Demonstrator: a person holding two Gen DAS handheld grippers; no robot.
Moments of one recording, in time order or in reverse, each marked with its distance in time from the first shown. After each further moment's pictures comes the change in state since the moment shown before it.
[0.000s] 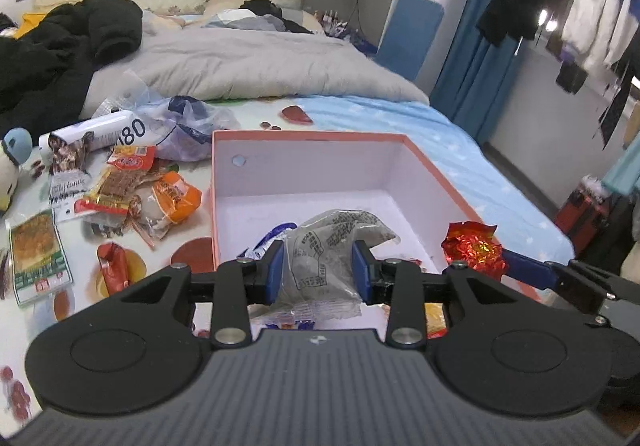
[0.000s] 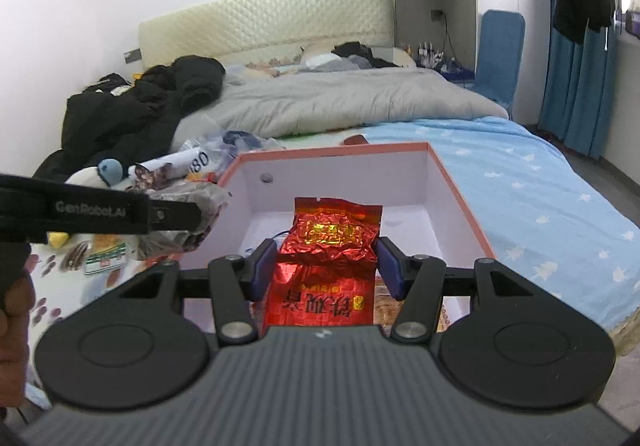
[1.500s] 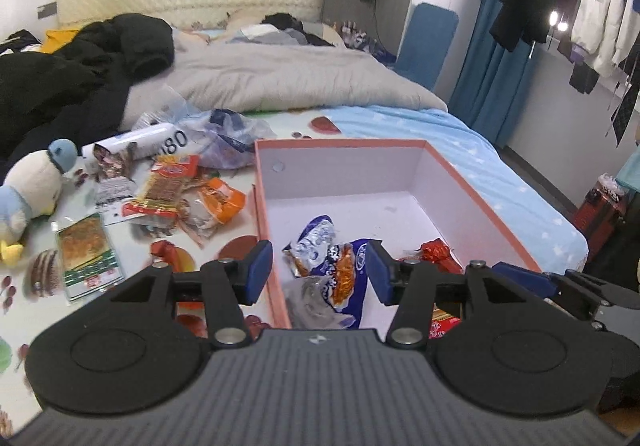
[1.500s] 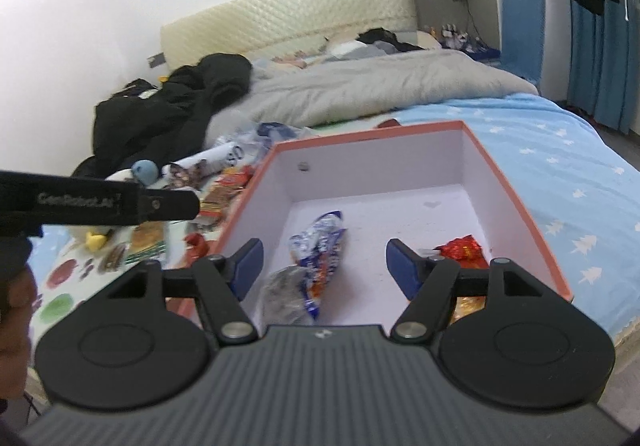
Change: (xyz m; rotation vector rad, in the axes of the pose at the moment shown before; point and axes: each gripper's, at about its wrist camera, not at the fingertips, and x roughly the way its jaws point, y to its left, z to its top) left arm -0.069 0.019 -0.021 0.005 -0.050 0.072; right arm -0.011 0.016 -0.010 0.057 0.024 0.117
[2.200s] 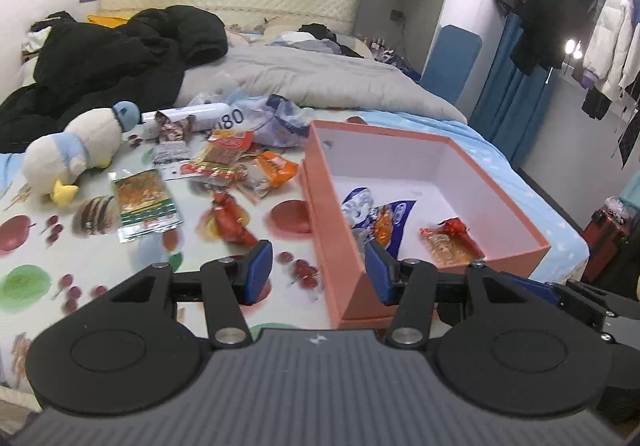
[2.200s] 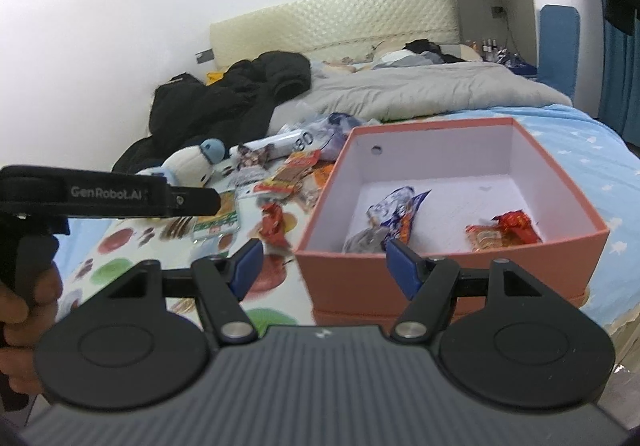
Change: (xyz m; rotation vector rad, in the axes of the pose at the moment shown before) left arm -0.088 0.051 -0.081 -0.083 -0.044 0.047; right arm -0.050 0.069 -0.051 -0.067 -0.018 0.100
